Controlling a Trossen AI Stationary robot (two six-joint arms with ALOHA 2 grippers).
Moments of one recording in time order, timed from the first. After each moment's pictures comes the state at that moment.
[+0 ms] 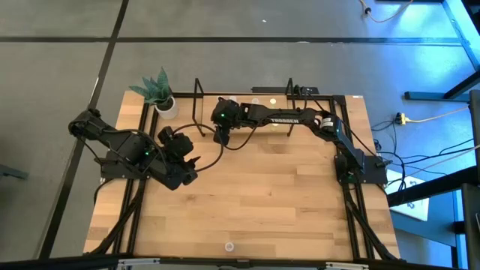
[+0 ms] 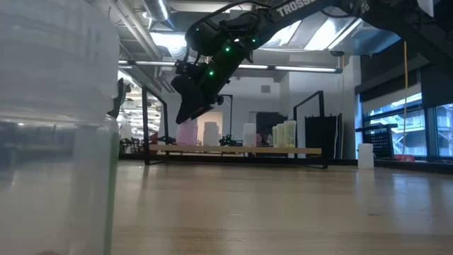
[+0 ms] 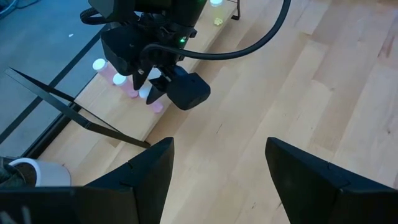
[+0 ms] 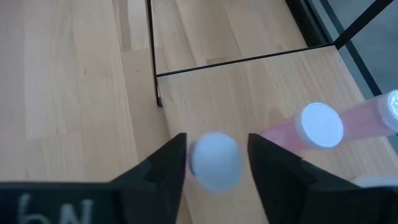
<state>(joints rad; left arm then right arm) -0.50 1.35 1.55 -1.40 -0.74 -0.94 -0.24 2.26 1.89 -0.45 0.14 -0.06</state>
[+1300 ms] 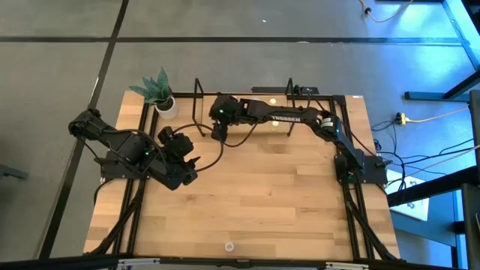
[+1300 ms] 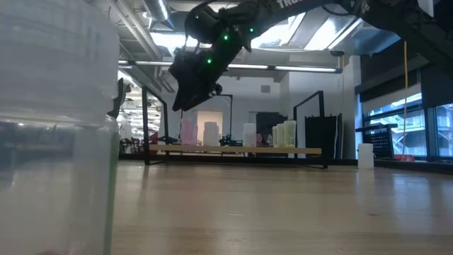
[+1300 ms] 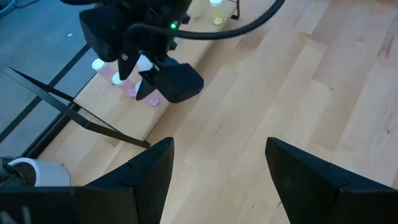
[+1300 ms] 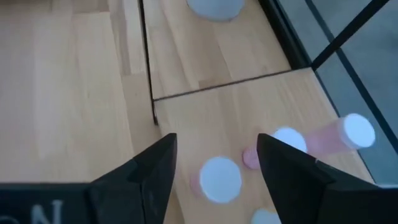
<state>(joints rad) -0.50 1.35 1.55 -1.40 -0.74 -0.94 -0.23 2.26 1.99 -0.52 0.16 -0.06</state>
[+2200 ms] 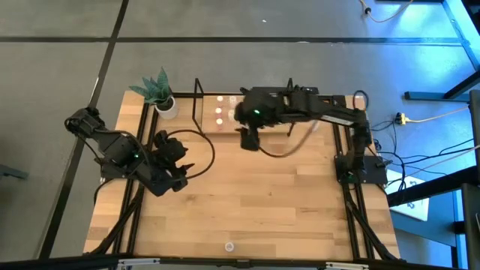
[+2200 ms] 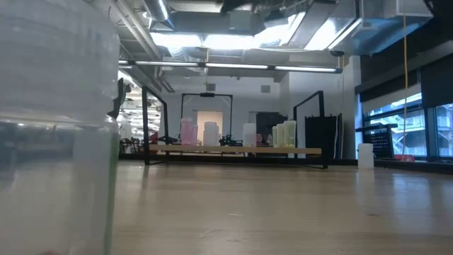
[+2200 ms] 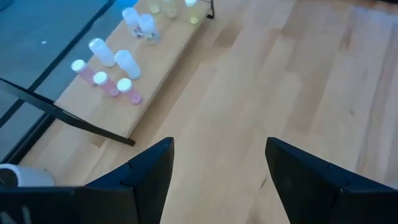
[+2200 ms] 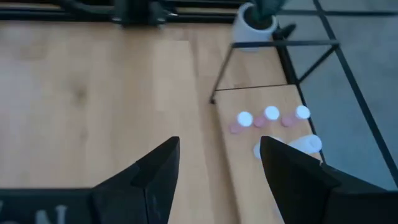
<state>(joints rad) -0.59 1.31 1.55 -1.41 -0.73 -0.96 -0.05 1.93 2.27 -1.15 0.17 -0.03</state>
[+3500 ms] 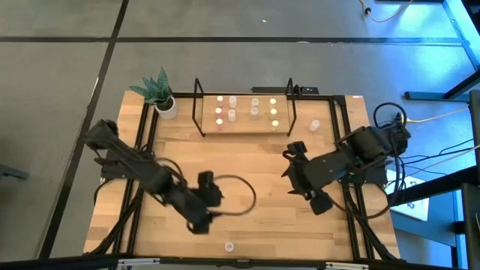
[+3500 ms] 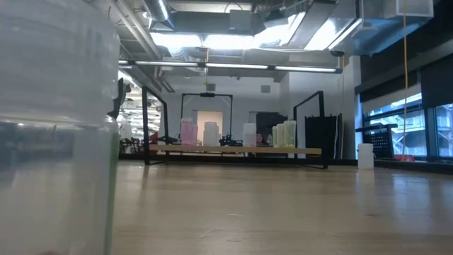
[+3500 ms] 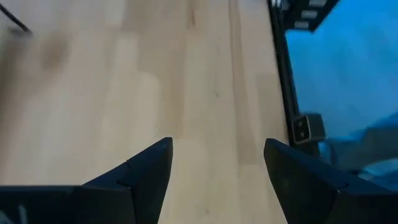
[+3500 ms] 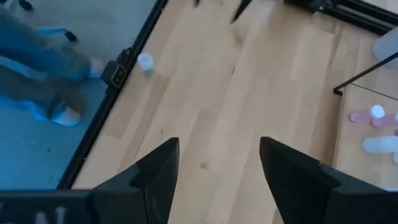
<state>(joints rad) -0.59 1.58 1.55 -0.84 -0.37 -0.52 0.49 1.71 2.27 -1.50 0.16 0.06</state>
